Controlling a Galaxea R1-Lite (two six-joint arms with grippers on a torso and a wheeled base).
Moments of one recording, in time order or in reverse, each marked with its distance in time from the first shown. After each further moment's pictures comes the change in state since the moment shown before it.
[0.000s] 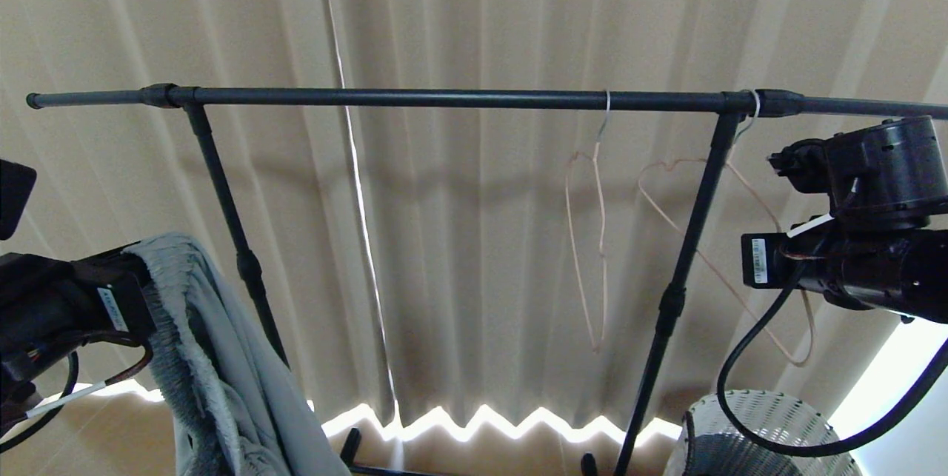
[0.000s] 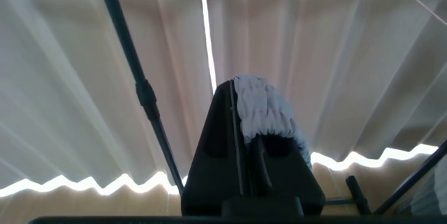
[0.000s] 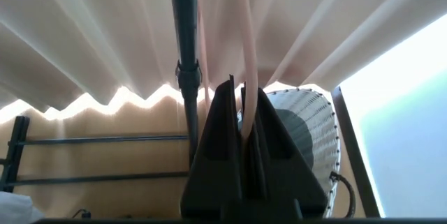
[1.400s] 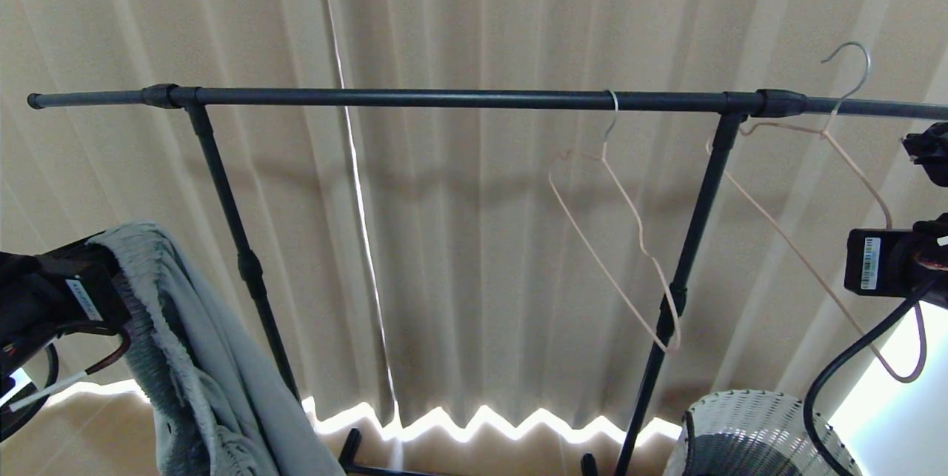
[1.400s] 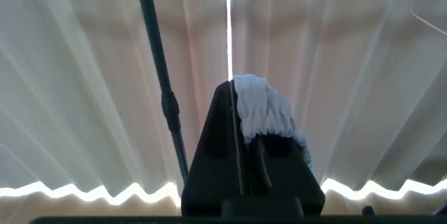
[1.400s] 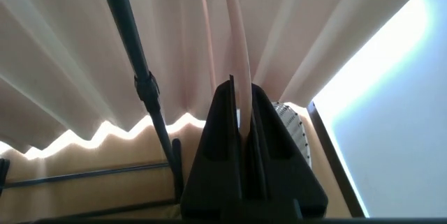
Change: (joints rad) left arm 0.081 -0.009 0.046 -0.117 0.000 -0.007; right arm -0.057 -0.246 0.130 -0.042 -0.062 -0.060
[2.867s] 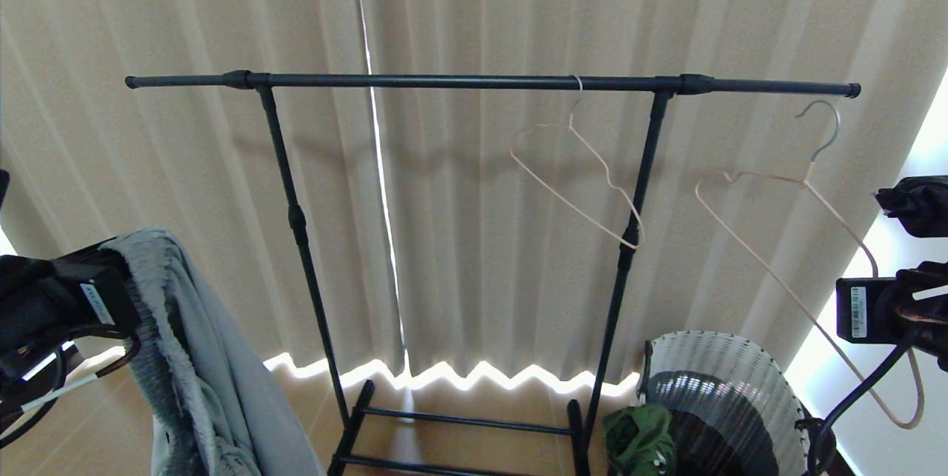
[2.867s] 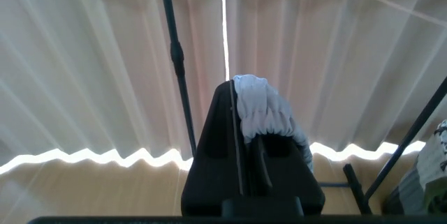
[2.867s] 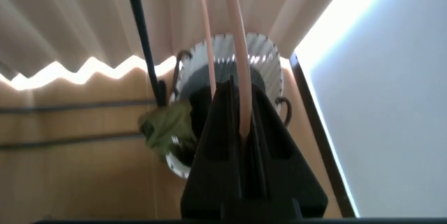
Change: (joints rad) left arm -0.006 0.024 0.005 0.001 0.000 0.006; right arm 0.007 -0.003 0.117 -0.001 0.009 0.003
